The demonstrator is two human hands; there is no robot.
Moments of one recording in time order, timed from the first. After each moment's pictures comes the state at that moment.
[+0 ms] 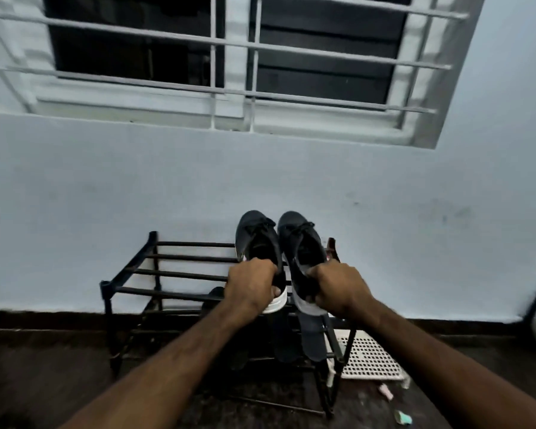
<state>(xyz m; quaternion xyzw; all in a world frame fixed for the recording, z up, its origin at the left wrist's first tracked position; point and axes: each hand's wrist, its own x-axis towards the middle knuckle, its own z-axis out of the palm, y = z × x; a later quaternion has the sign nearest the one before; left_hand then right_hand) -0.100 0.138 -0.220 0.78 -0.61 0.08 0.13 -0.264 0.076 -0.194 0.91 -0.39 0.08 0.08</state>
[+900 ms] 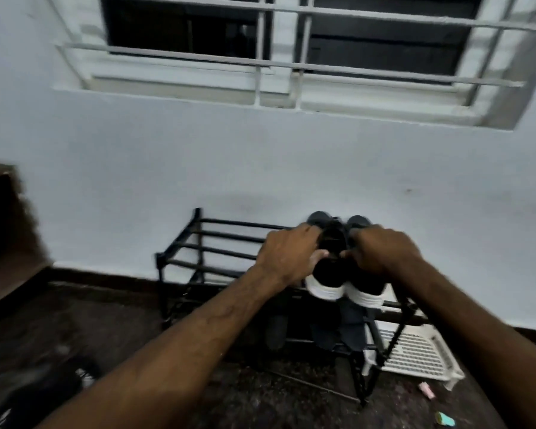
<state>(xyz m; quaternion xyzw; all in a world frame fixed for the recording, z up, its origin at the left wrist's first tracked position) -0.079 0.141 -0.202 0.73 -0.65 0.13 0.17 -0.232 0.054 -0.167 0.90 -0.42 0.03 0.11</state>
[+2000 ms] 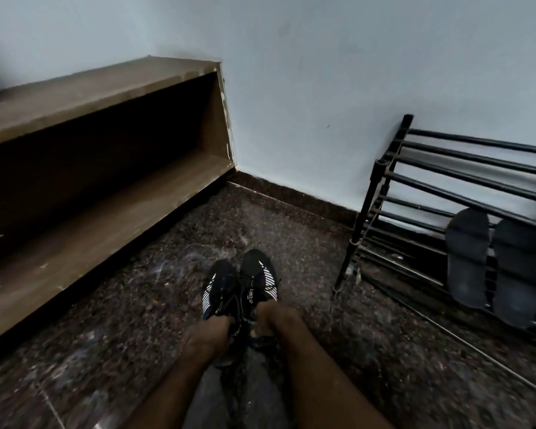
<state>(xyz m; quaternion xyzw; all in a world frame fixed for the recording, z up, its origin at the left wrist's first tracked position) 0.179 0.527 -0.551 0.94 -0.22 -0.25 0.00 0.185 0.343 -0.654 0.91 -0.18 -0.25 -0.29</state>
